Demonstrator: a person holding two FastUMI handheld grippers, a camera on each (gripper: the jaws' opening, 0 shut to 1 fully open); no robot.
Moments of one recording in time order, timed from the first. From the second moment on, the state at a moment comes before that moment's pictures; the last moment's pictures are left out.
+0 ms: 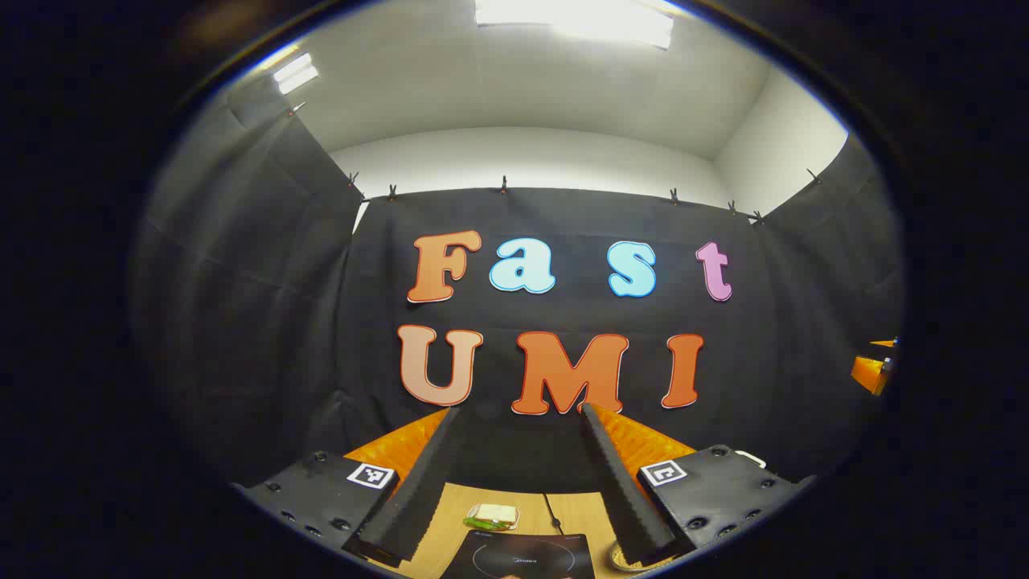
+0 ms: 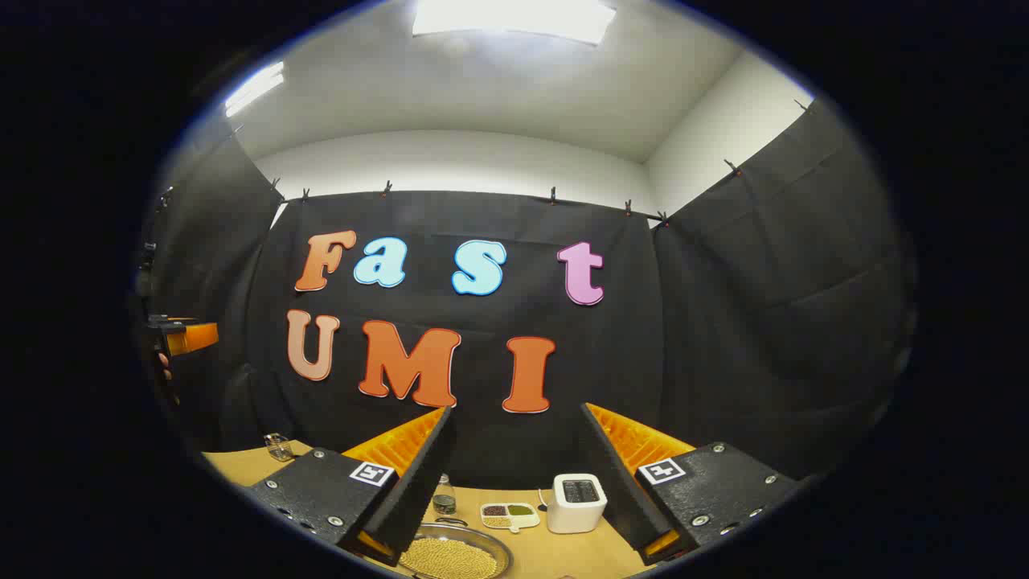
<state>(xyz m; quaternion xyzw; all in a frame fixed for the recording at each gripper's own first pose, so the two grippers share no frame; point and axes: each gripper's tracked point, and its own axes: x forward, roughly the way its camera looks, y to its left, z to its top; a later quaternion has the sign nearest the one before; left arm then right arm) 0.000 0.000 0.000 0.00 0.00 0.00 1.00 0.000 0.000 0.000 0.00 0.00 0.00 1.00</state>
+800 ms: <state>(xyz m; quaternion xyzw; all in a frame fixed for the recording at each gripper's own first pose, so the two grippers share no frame) 0.005 0.029 0.016 -0.01 -0.03 0.01 1.00 0.004 0.010 0.014 -0.02 -0.02 -0.01 1.00</state>
